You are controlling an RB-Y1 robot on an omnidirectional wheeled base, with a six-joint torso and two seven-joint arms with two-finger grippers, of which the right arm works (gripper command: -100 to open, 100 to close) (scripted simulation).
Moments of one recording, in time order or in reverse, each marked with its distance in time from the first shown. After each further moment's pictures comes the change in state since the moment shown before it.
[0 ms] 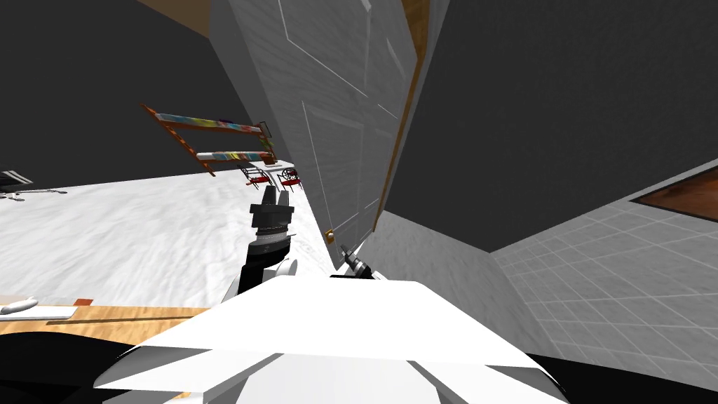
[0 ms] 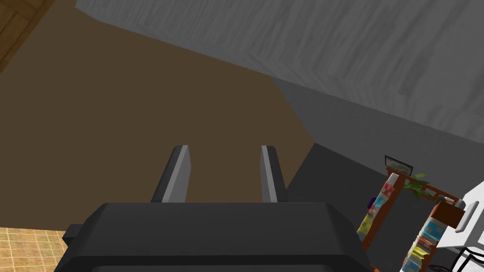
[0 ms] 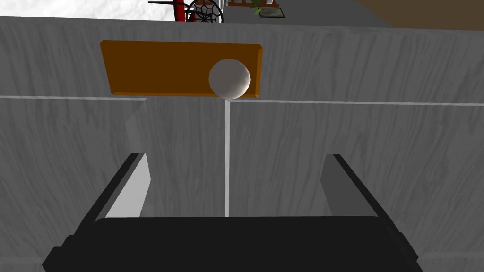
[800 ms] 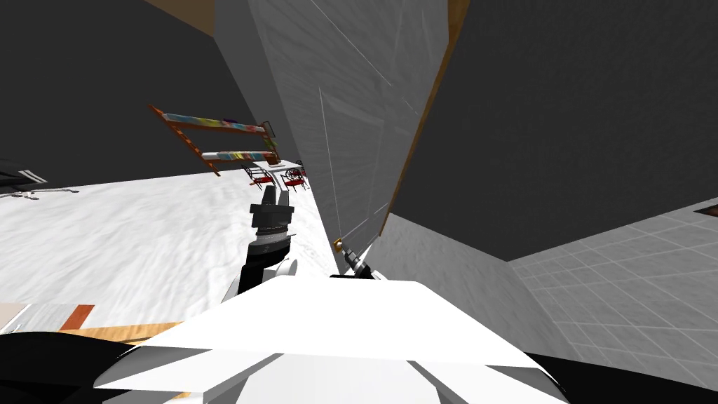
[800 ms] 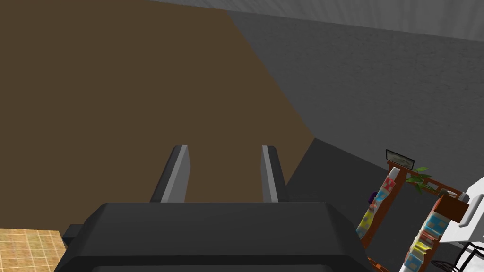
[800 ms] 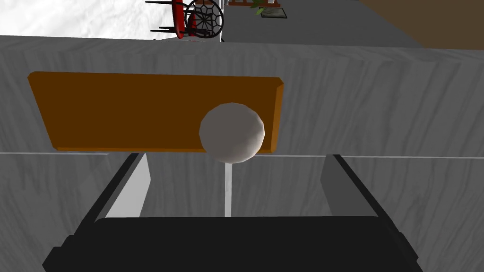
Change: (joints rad) arm -0.008 0.022 -0.024 0.028 0.001 -0.004 0.015
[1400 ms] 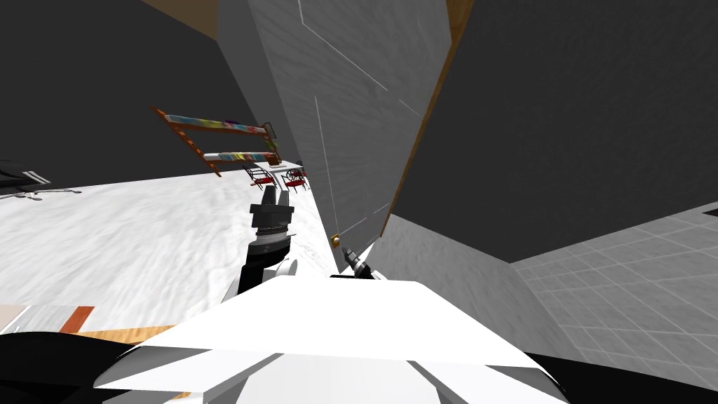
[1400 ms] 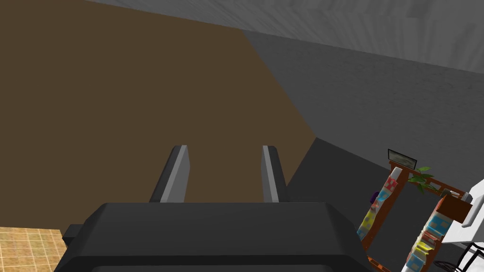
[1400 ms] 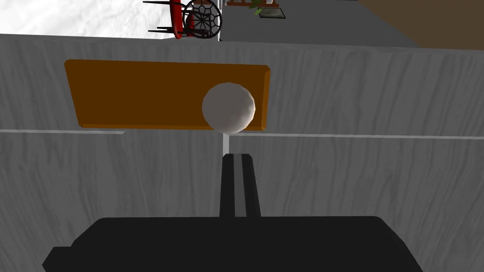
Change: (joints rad) arm -0.001 0.003 -0.003 0.003 0.000 0.000 0.002
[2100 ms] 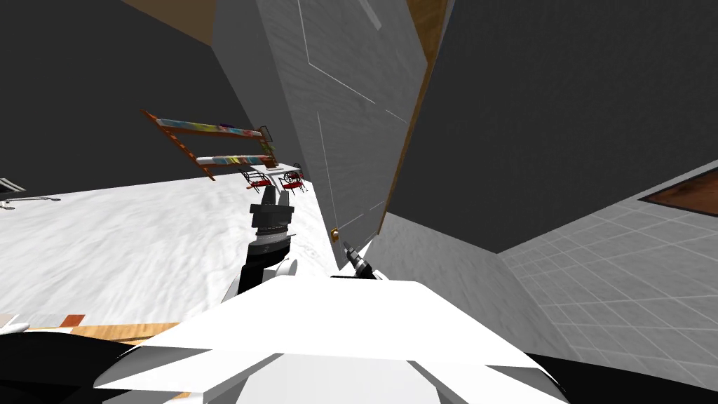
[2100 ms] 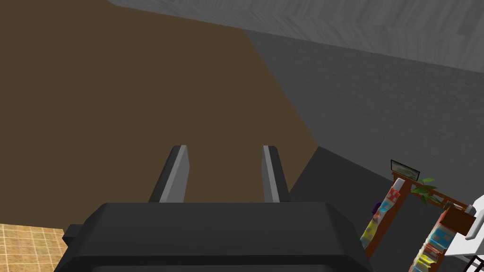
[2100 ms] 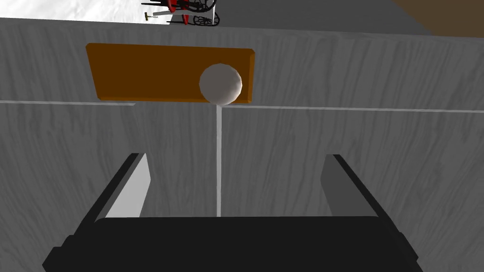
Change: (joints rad) arm 0.005 0.002 -0.041 0.005 -0.012 0.004 0.012
